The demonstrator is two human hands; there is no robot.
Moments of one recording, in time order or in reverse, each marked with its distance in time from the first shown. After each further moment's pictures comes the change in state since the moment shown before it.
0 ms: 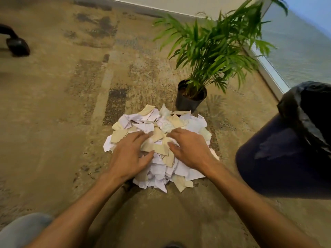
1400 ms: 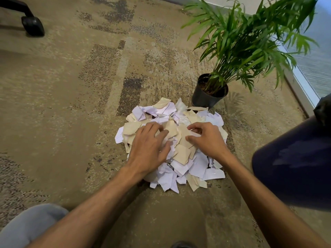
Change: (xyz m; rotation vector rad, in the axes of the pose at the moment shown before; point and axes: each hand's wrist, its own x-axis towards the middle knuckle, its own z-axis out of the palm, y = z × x) left_hand 0.007 0.002 0.009 0.158 0.160 0.087; right_hand 0.030 0.013 0.017 0.450 -0.034 0.365
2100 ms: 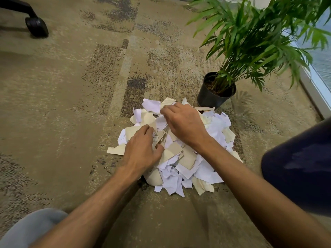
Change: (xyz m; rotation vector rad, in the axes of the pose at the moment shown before) left_hand 0.000 -0.025 0.005 -0.086 -0.212 -0.313; right_hand 0.049 -0.060 0.035 -0.575 0.277 -0.751
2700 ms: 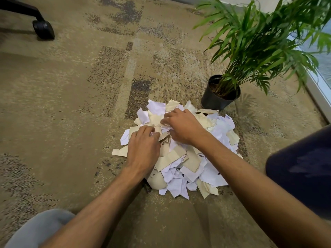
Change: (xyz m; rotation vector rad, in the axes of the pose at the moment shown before) left_hand 0.006 -0.007 0.000 0.210 0.124 0.072; right_hand 0.018 -0.001 0.011 0.020 -0.462 0.026
